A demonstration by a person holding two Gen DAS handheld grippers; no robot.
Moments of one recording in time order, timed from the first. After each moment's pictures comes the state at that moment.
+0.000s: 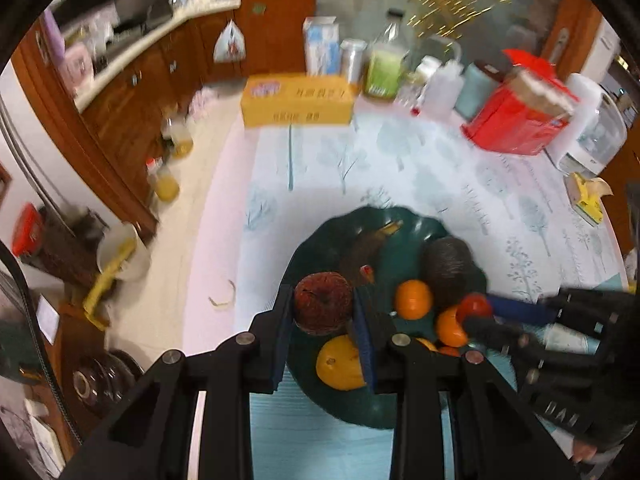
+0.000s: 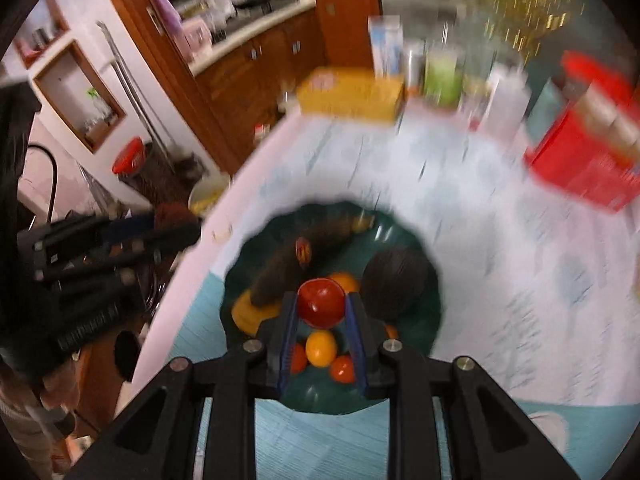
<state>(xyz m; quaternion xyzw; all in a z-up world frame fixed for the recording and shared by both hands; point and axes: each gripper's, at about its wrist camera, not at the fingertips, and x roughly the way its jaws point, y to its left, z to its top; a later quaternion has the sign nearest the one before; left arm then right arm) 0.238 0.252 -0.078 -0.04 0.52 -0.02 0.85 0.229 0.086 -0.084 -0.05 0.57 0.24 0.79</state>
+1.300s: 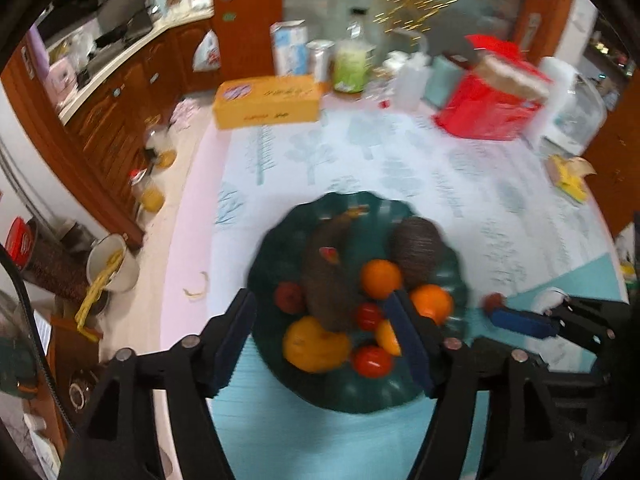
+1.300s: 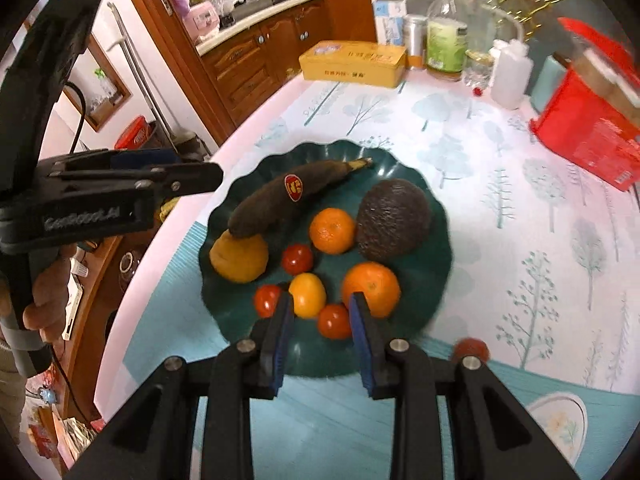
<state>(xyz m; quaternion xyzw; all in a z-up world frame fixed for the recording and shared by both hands) 0.201 0.216 -0.061 -0.02 0.50 -0.06 0.86 0.172 0.046 -0.087 -0.07 0.53 0.25 0.81</state>
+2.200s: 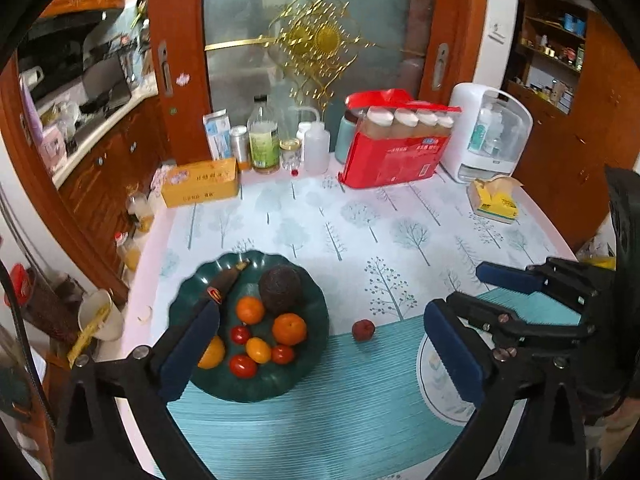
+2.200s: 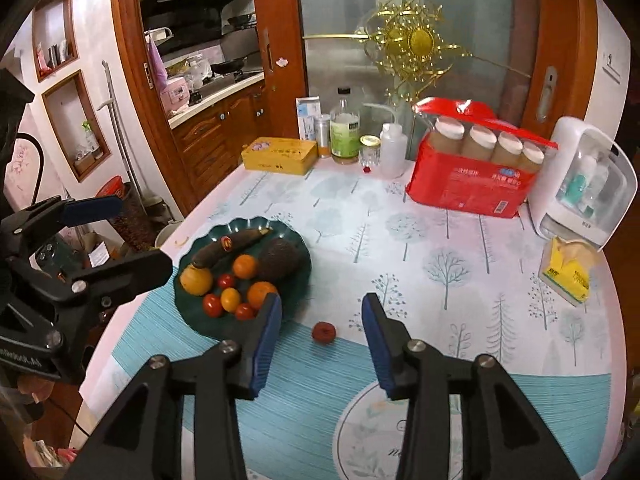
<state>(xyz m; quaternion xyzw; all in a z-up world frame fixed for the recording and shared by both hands) 0.123 0.077 0.026 0.00 0.41 -0.09 0.91 0.122 -0.084 0.014 -0.08 0.42 0.18 0.88</state>
